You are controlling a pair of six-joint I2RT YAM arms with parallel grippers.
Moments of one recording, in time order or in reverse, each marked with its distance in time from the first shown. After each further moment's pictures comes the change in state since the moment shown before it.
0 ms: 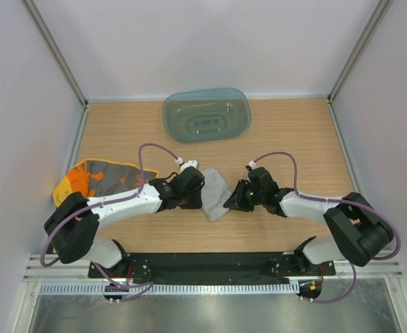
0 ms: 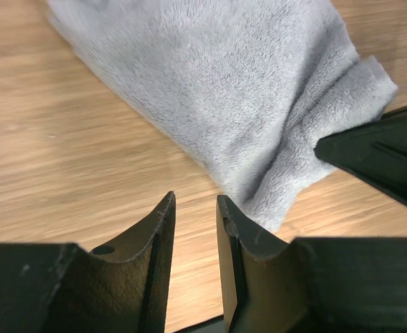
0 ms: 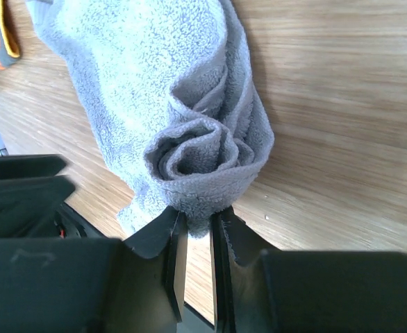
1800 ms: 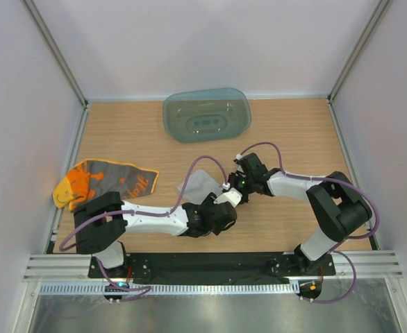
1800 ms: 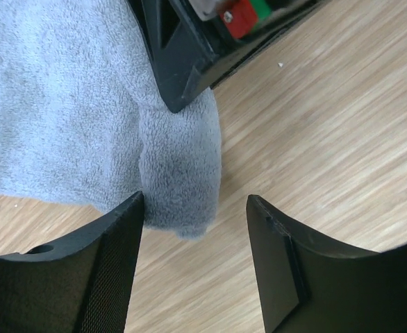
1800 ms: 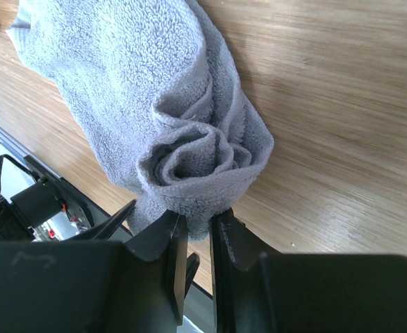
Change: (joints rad) left arm -0.386 0.182 0.074 0.089 -0.370 0.447; right arm -0.040 0.217 0.272 -0.260 -0.157 -0.126
